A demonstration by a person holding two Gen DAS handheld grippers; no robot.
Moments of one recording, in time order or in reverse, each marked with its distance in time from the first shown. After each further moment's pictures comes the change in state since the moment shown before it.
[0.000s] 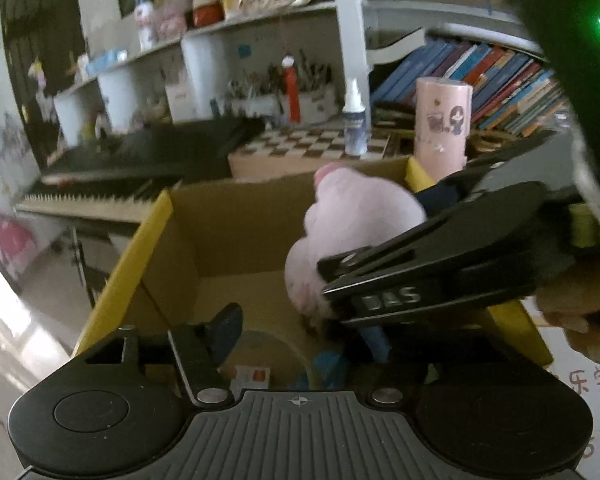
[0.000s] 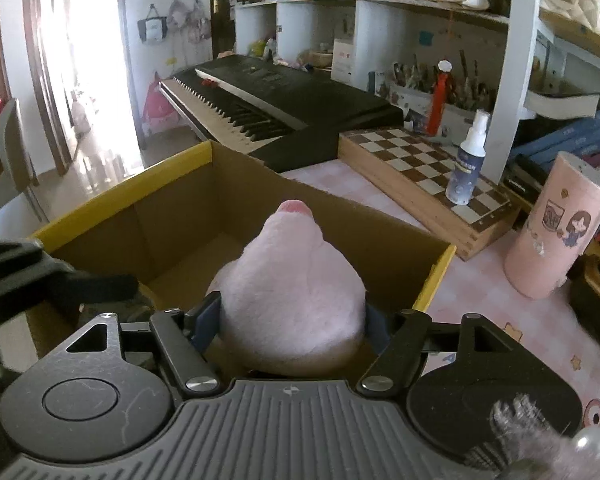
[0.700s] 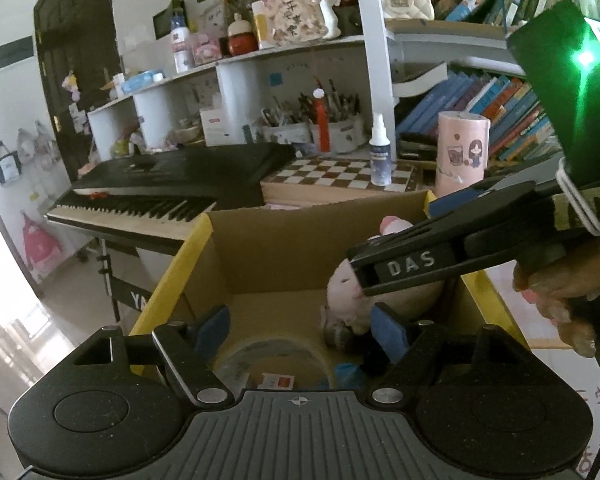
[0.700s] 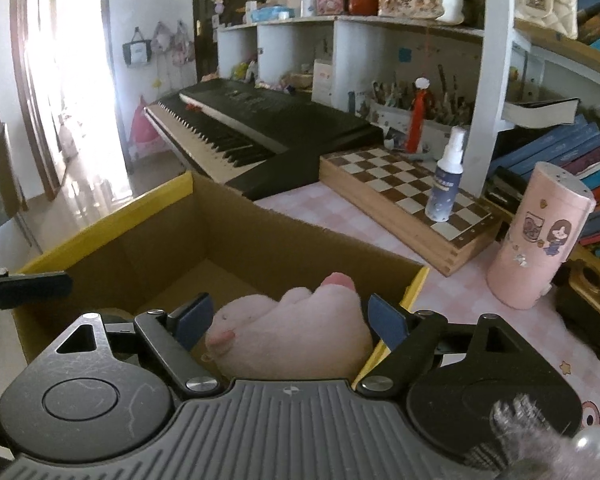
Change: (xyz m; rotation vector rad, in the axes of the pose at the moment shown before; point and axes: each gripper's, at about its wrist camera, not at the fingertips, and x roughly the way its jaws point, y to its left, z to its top) left arm -0.028 0.005 -0.002 -0.056 -0.079 0.083; right arm -0.012 -0.010 0.005 0.052 -0.076 -0.041
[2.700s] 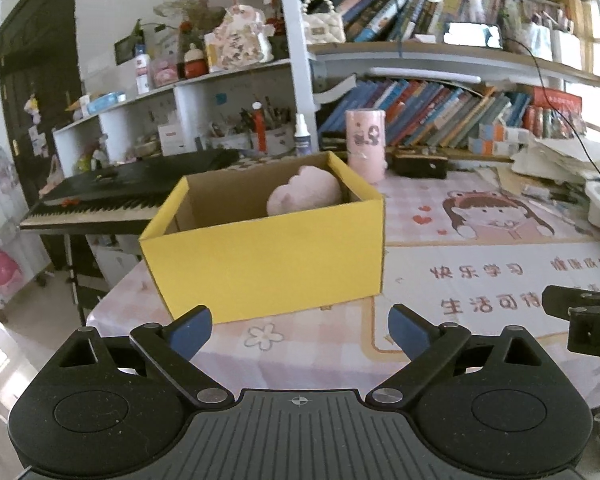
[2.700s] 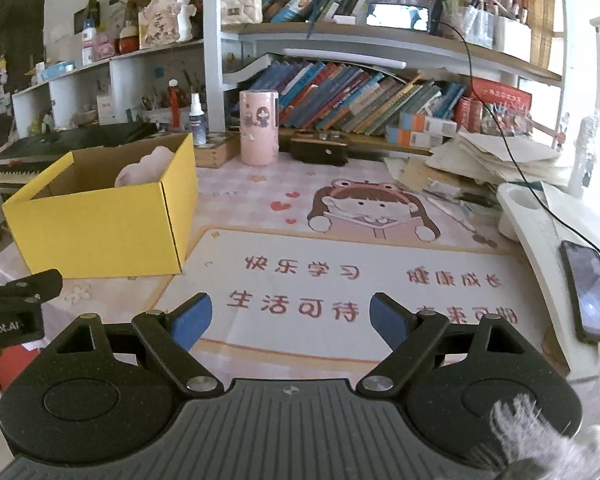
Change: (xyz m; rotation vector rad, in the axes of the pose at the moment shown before) left arm -0.136 0.012 -0.112 0.094 -0.079 -0.195; right arm -0.235 0.131 -0.200 0.435 -0.071 -0.660
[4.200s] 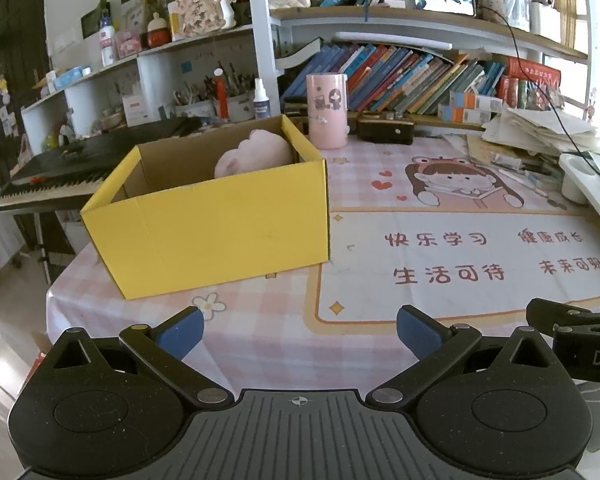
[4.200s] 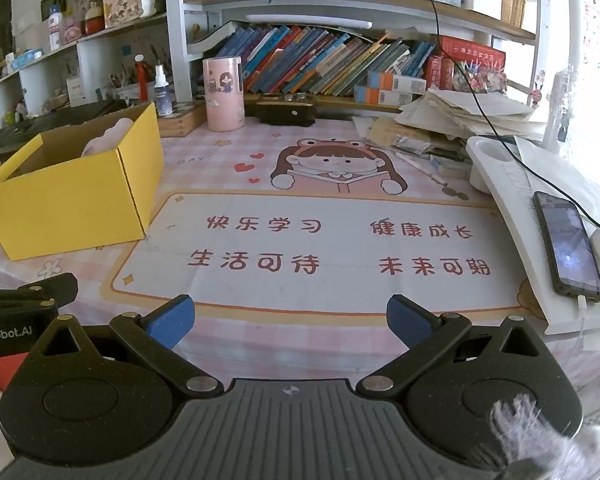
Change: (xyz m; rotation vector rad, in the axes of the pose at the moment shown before) left arm 0.012 -0.031 -0.002 0.003 0.106 -0.081; right arm 0.001 -0.026 -0.014 0.051 0.102 -0.052
